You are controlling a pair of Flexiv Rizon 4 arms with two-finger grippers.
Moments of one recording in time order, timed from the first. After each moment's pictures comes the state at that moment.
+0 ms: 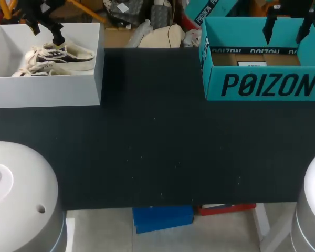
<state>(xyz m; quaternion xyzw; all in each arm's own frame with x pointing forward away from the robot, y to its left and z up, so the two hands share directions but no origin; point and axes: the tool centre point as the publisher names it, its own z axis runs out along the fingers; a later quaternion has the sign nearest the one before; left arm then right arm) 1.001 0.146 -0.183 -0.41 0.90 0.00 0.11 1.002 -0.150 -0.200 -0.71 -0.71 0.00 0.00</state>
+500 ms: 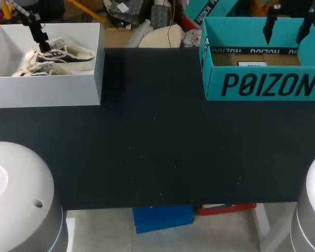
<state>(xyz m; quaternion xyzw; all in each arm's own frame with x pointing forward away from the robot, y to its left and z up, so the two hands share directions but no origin) 1.013 0.167 -0.185 -0.19 0.97 0.02 0.18 1.002 -0.150 -0.200 -0.71 -0.71 0.00 0.00</state>
